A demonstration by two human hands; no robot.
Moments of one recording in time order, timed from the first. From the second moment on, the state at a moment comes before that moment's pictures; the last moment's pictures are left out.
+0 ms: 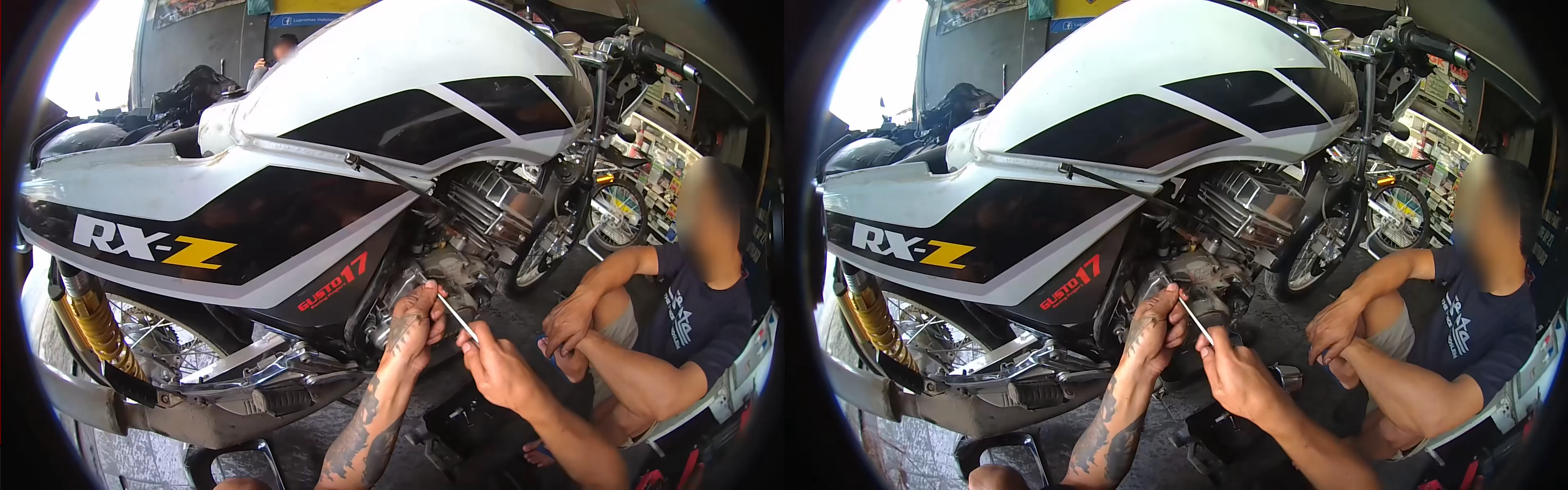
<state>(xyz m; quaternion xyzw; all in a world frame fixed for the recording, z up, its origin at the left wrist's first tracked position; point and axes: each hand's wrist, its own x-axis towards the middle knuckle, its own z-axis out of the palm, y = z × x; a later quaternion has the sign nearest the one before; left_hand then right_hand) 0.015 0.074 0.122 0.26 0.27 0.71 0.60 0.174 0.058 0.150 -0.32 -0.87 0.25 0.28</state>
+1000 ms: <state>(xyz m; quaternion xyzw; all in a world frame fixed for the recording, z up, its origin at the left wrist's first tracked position) 0.031 0.059 0.130 0.26 0.25 0.66 0.66 0.183 0.083 0.177 -0.23 -0.96 -0.03 0.16</state>
